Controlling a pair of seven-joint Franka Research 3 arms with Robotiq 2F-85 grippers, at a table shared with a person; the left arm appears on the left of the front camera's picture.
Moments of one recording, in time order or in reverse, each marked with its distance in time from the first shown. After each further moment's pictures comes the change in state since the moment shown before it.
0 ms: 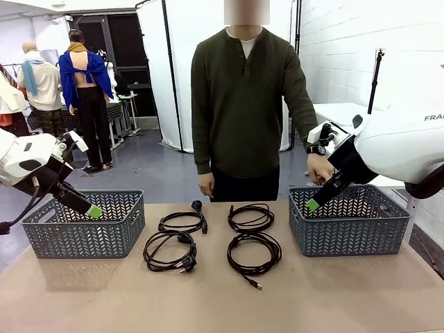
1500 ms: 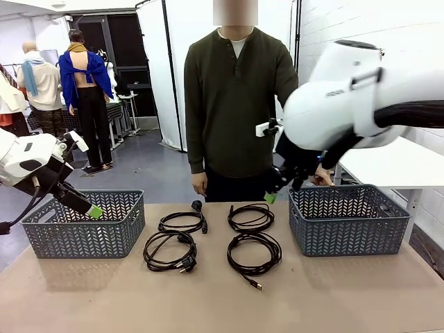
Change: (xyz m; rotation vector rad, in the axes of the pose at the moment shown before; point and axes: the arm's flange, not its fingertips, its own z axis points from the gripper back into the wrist) left arm 0.000 -0.001 0.000 0.001 0.001 -0.002; right arm 0.109 0.057 -0.046 -0.007 0.257 -0.194
